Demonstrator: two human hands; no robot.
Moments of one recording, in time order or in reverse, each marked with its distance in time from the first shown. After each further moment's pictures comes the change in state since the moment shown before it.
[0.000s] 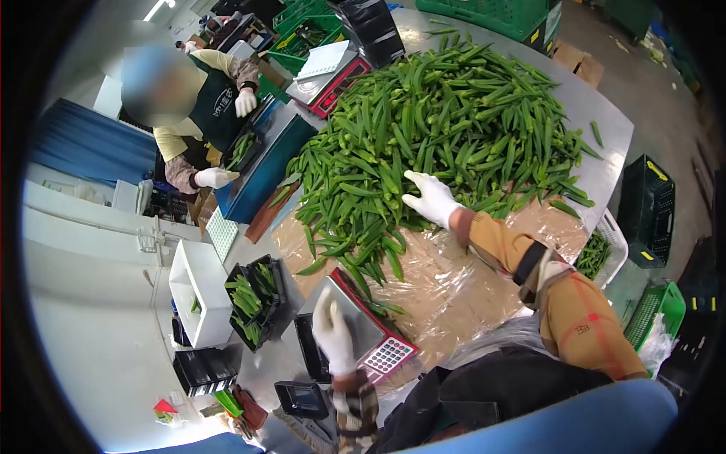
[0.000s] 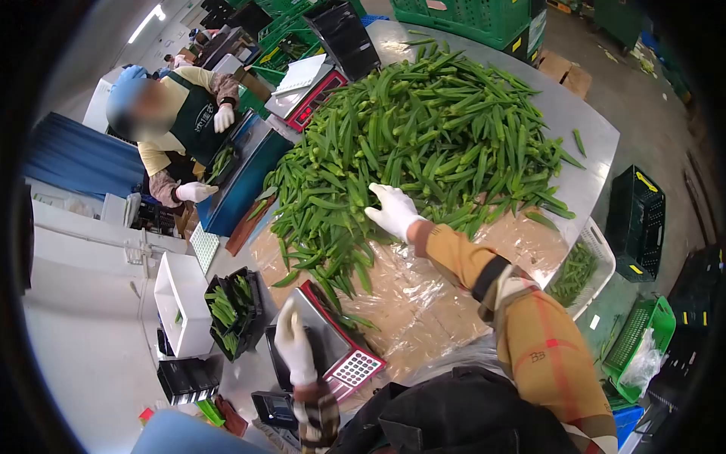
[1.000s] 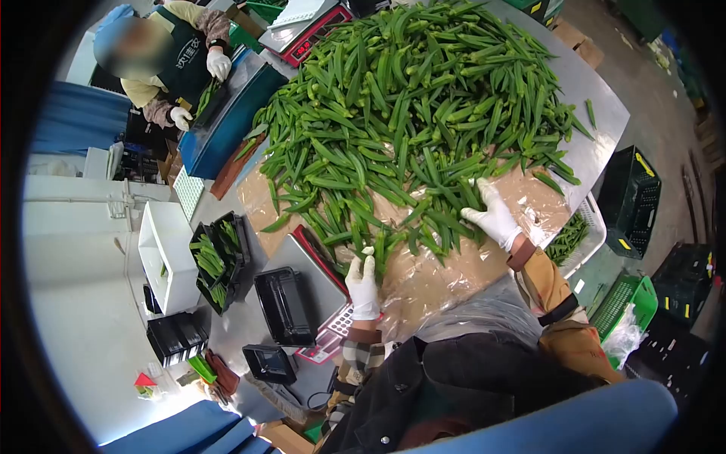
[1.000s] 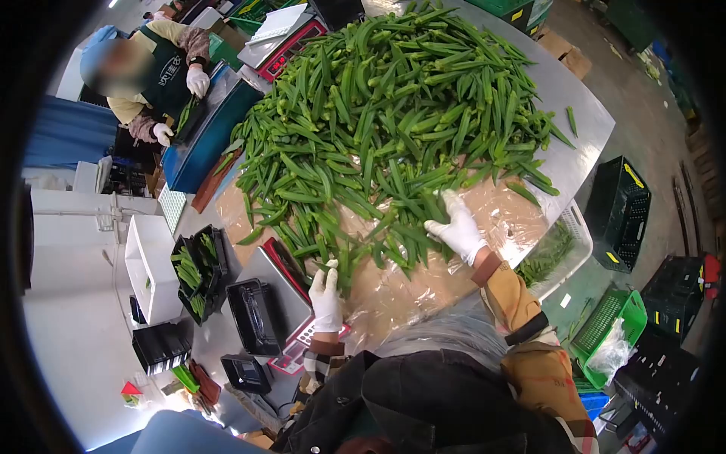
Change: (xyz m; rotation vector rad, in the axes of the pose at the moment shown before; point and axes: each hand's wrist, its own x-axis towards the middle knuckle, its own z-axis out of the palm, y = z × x) left_hand -0.067 -0.049 0.135 -0.579 -0.165 -0.461; right_hand -0.169 0.117 -0.055 0.090 0.050 0.268
